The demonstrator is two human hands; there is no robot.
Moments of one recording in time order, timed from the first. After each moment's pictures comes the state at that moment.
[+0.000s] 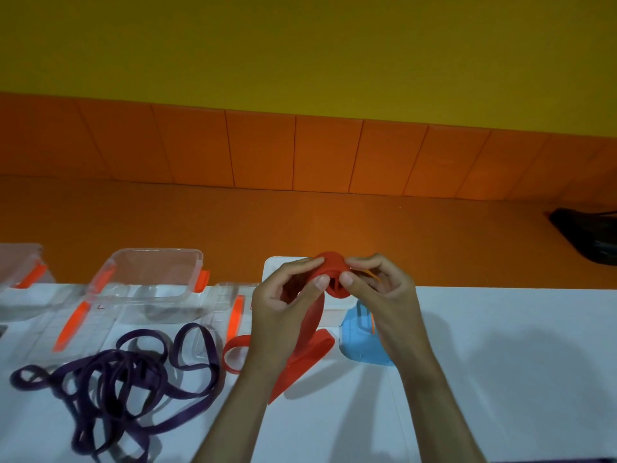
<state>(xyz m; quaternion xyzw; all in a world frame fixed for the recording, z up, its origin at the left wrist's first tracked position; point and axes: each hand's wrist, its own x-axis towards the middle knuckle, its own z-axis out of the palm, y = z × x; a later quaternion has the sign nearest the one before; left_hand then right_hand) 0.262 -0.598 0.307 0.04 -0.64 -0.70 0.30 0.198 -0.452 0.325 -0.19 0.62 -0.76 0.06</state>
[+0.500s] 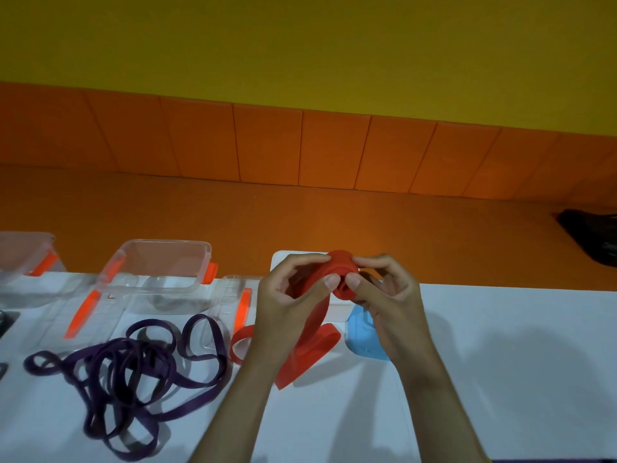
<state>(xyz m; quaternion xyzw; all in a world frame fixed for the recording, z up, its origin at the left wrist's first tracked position) 0.268 -0.614 0.305 0.02 -0.65 -0.71 0.29 0.209 -0.461 0.318 -0.19 0.58 -0.79 0.09</state>
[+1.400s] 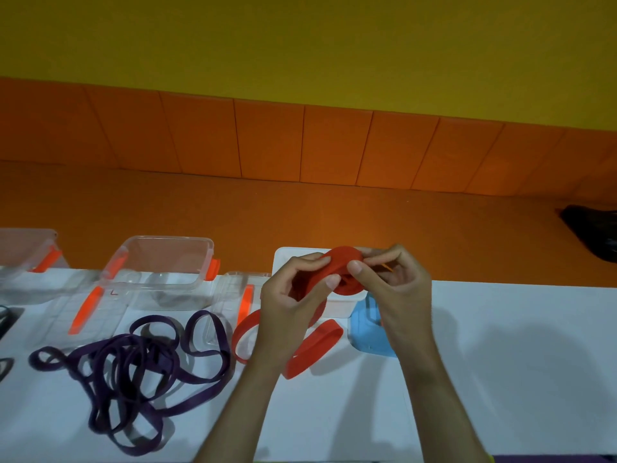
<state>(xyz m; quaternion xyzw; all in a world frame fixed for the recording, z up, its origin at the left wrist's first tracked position) 0.270 -0.614 0.295 0.03 -0.65 -0.69 0.30 0.209 -0.468 0.324 -0.19 0.63 -0.76 -0.02</state>
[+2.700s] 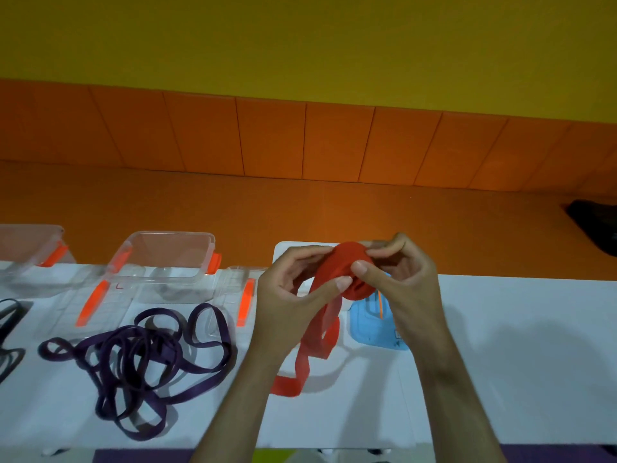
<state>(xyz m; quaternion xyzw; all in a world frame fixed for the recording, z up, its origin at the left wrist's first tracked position) 0.289 -0.599 0.317 0.00 -0.64 -0.71 0.30 0.214 -0.445 0.336 -0.23 0.62 -0.75 0.02</state>
